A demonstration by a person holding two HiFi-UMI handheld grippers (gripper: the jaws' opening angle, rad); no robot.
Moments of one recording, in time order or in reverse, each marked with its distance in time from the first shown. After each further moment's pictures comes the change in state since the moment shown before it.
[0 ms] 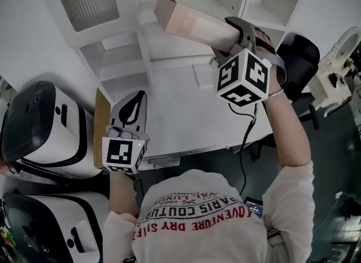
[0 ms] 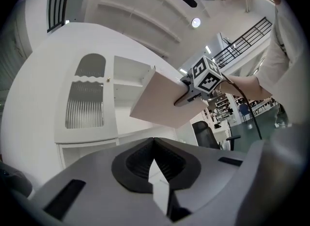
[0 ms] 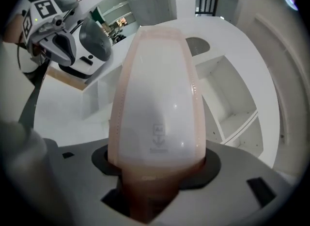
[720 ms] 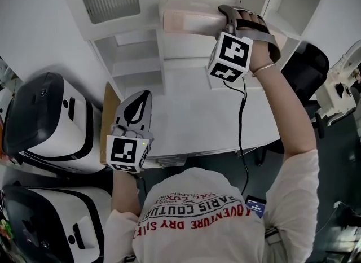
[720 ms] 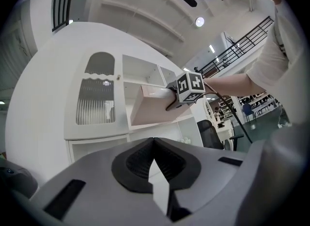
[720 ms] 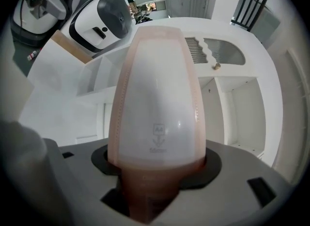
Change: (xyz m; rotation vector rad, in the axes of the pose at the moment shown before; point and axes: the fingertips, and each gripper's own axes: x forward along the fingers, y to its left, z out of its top) left arm -0.015 0.036 -0.014 -0.018 0.008 0.032; right arm 0.083 0.007 0.039 -0.320 0.089 -0.028
